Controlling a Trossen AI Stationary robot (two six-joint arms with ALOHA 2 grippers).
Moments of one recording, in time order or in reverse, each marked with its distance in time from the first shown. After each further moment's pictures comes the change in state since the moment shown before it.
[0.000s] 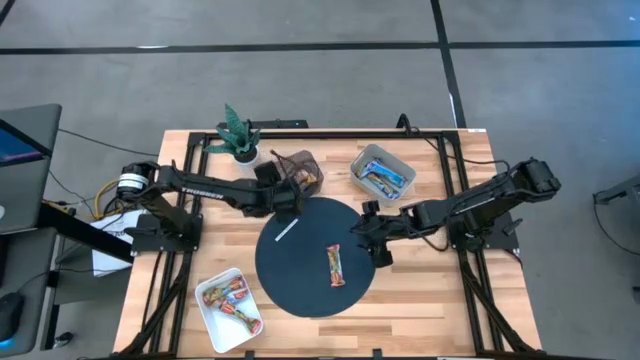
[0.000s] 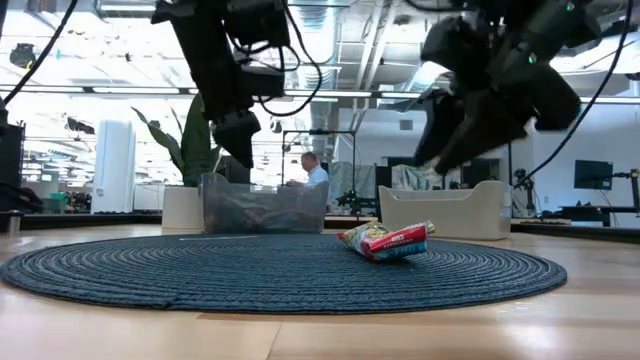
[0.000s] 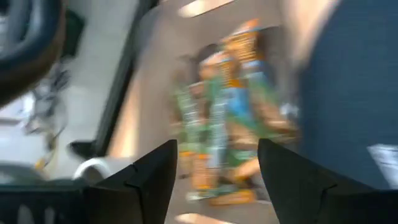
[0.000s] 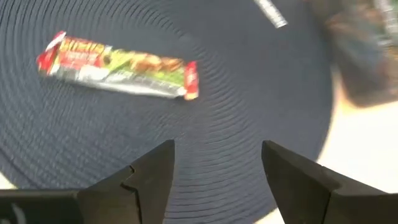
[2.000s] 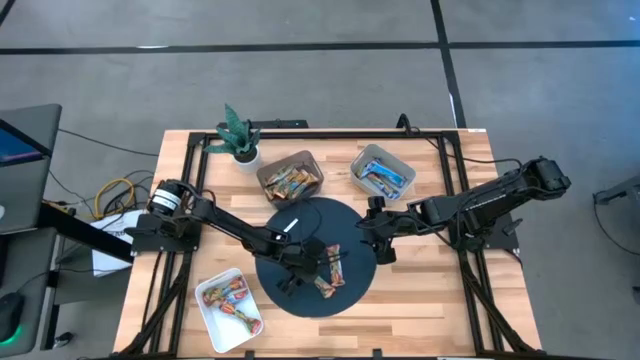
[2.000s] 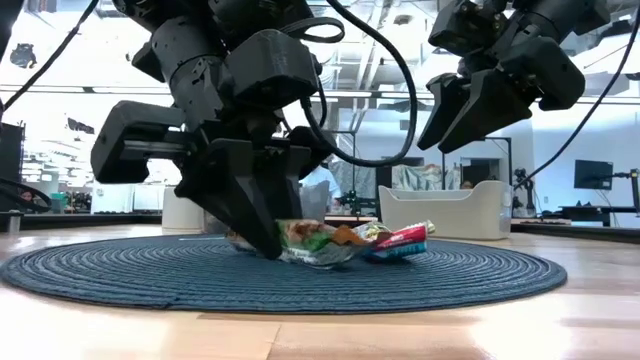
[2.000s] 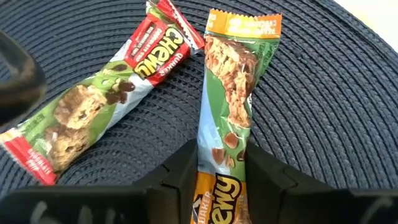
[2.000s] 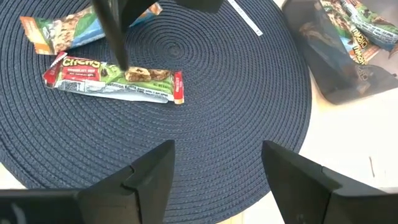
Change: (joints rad) left arm -0.298 0.292 -0.053 0.652 0.785 0.540; right arm 0.000 -0.085 0.000 -0.056 0.020 0.028
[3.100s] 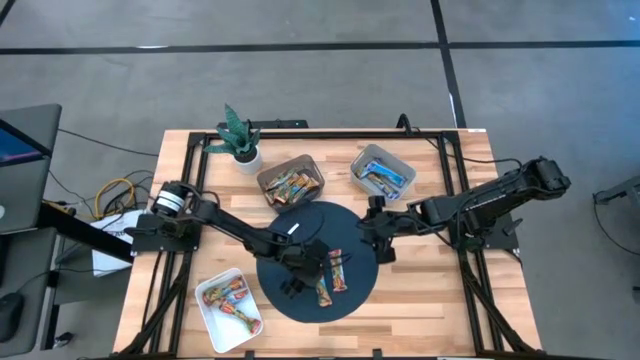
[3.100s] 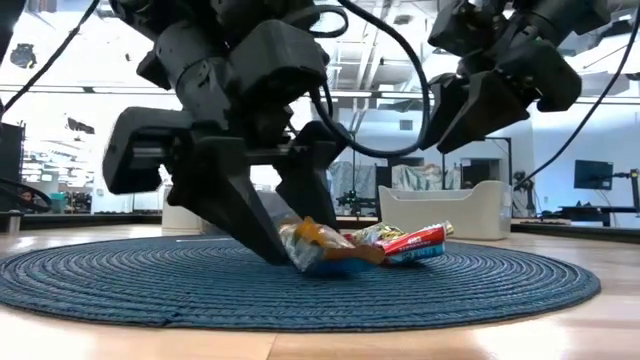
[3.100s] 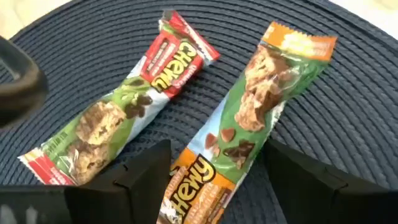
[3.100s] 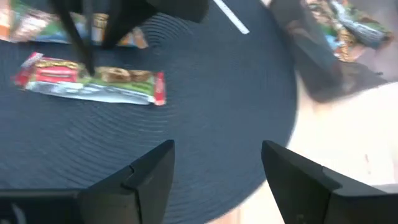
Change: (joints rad) left arm -0.002 0.028 0.000 0.102 0.016 0.058; right arm 0.000 0.000 0.000 -0.002 0.019 0.002
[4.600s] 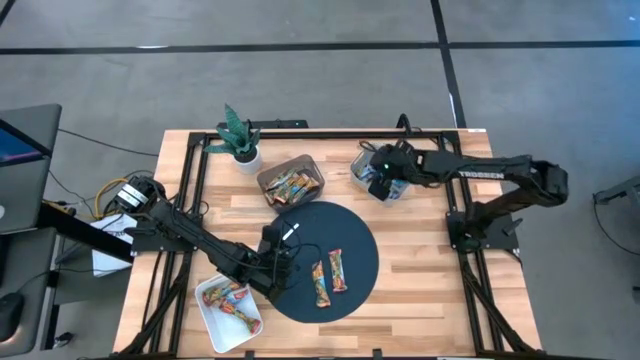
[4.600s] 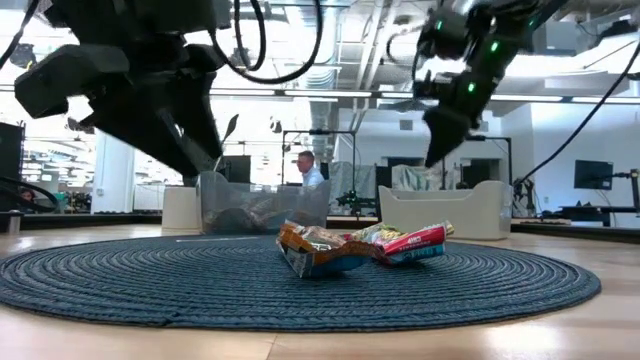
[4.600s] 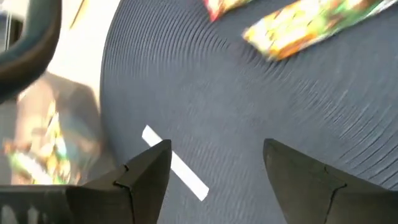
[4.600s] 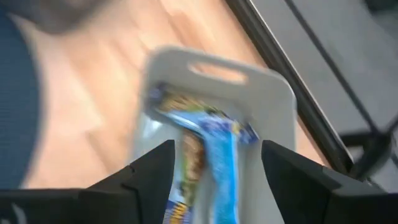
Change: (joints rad) left arm -0.249 -0.260 0.000 -0.637 -0.714 -0.657; right arm -0.551 -0.007 0.112 -0.247 0.137 0.139
